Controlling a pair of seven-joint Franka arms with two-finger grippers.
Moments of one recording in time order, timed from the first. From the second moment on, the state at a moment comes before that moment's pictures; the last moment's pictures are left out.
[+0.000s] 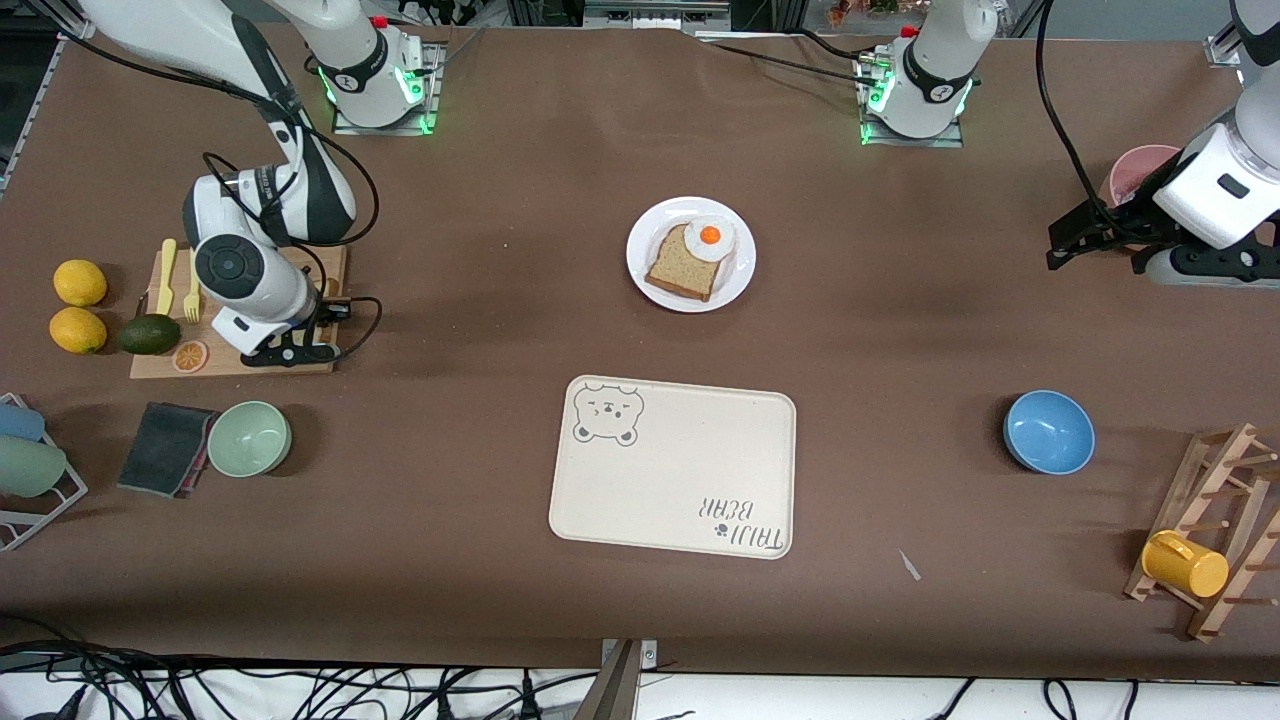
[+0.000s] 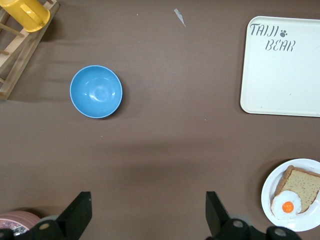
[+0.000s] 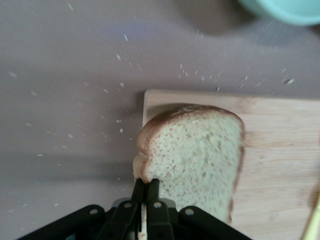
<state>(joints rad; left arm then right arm) 0.05 -0.03 -0.09 -1.71 -0.02 1.67 -0.02 0.17 0.30 -0.07 -2.17 -0.25 2.24 0.16</state>
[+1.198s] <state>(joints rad) 0.05 -0.03 -0.09 -1.71 -0.02 1.67 -0.02 0.35 0.34 0.50 -1.79 -0.12 1.93 1.11</state>
